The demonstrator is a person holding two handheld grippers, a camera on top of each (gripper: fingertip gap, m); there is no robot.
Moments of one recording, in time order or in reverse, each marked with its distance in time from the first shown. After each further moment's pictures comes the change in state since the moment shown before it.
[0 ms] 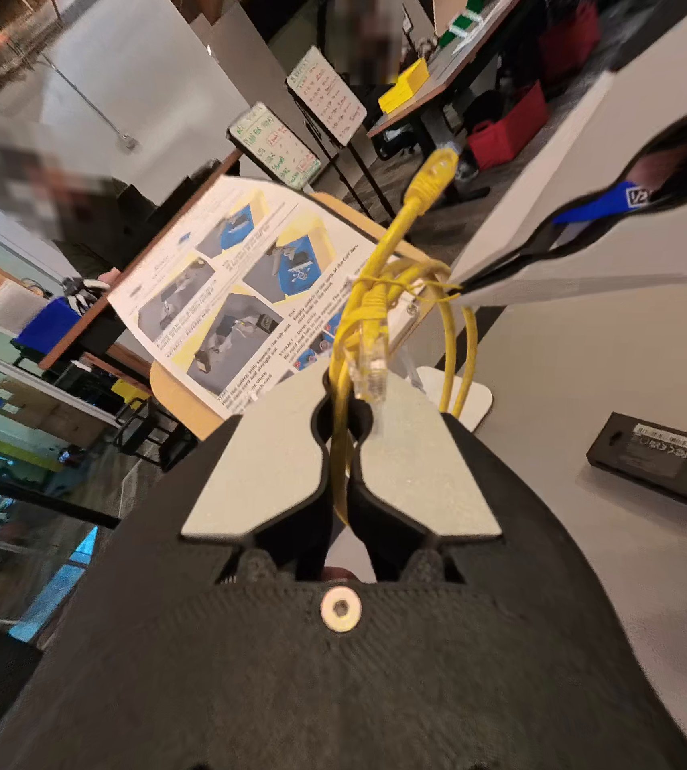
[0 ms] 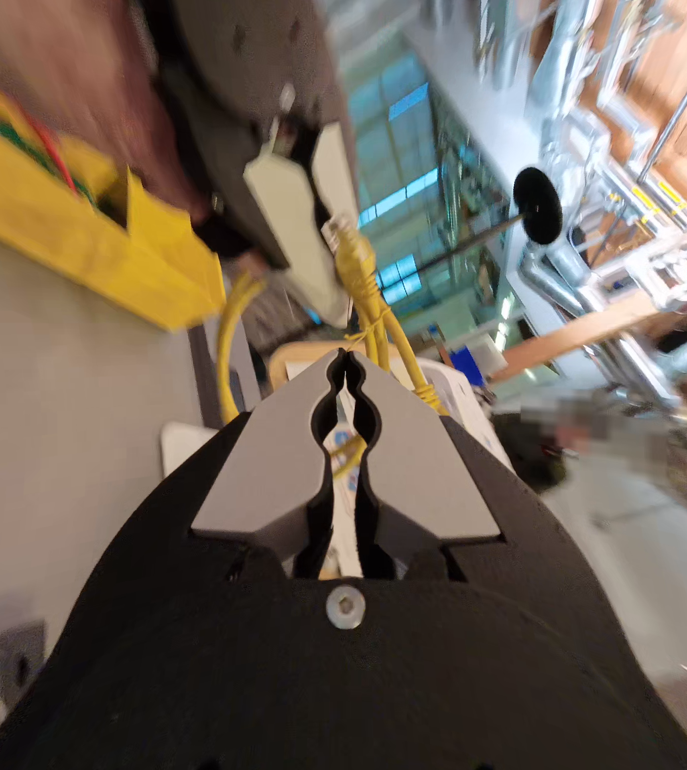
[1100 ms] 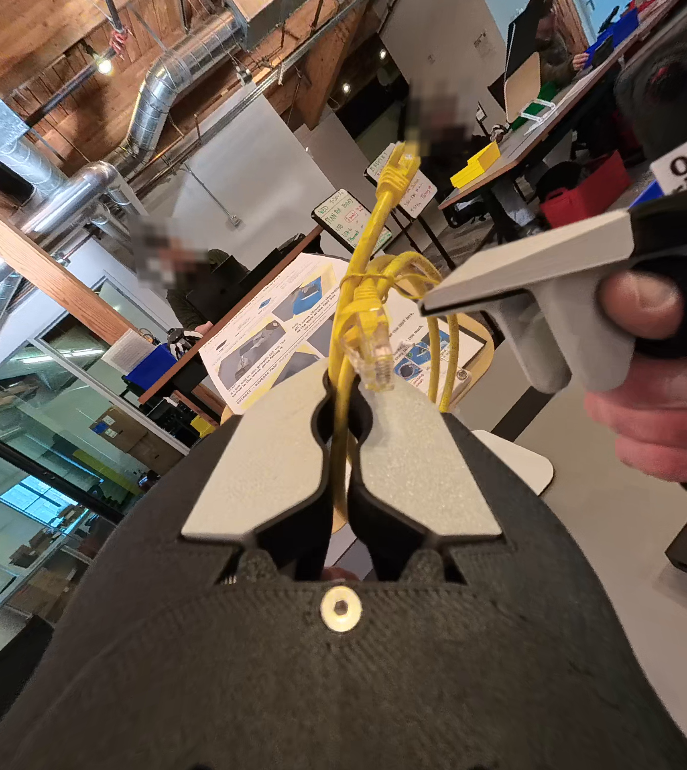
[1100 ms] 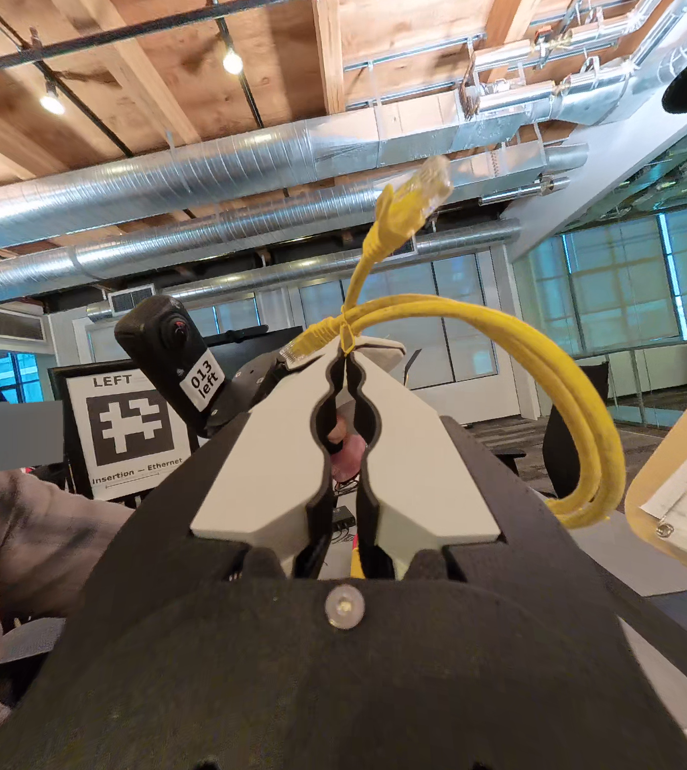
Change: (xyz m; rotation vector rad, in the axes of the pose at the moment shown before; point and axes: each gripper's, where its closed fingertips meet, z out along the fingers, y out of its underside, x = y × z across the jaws) left arm -0.014 -0.039 -0.006 0.153 -0.198 0.042; right arm 0.034 -0.021 -0.008 0.796 -0.330 1.401
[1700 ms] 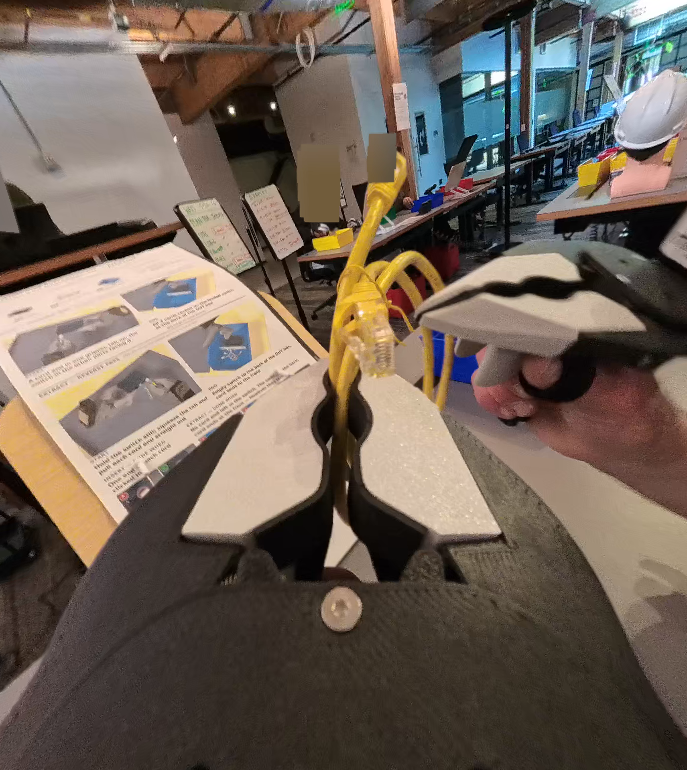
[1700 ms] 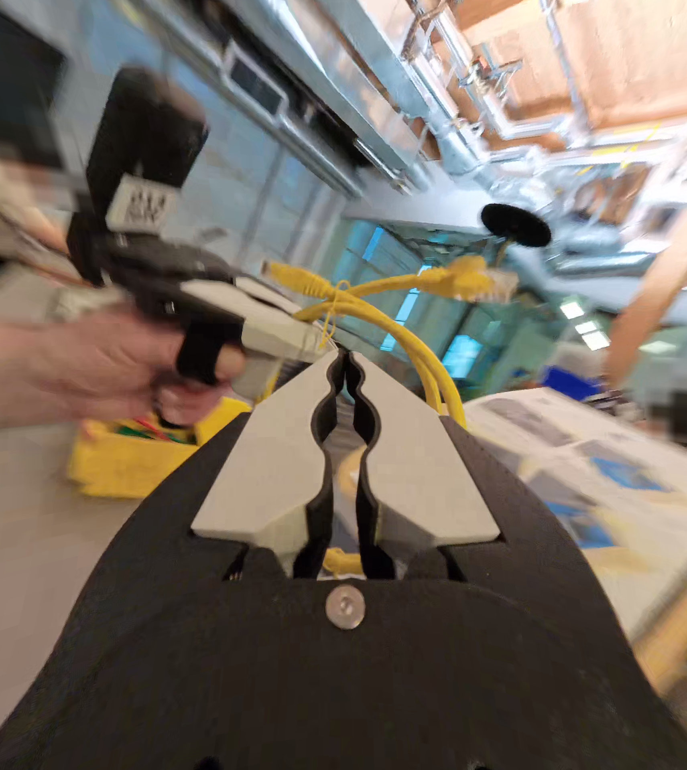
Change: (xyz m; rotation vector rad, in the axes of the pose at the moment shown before) left arm 0.015 -0.013 -0.001 0.104 0.331 -0.468; right arm 0.001 -0.012 -0.008 -0.303 0.318 -0.864
